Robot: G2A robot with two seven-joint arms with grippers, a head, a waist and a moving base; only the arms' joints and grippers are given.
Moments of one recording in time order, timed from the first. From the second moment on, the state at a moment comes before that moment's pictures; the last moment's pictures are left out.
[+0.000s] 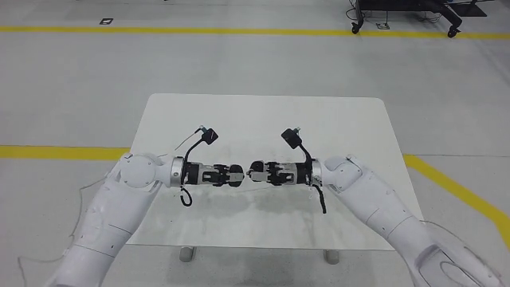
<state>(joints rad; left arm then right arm) 1.04 -1.09 -1.07 -1.30 -0.22 -0.55 -1.27 -0.92 -1.18 0.70 -1.02 0.25 -1.01 0.81</state>
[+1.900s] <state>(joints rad) 1.43 -0.96 -1.35 -1.77 0.73 -0.16 -0.87 -0.88 -1.16 0.79 -0.95 0.37 -1.01 0.76</state>
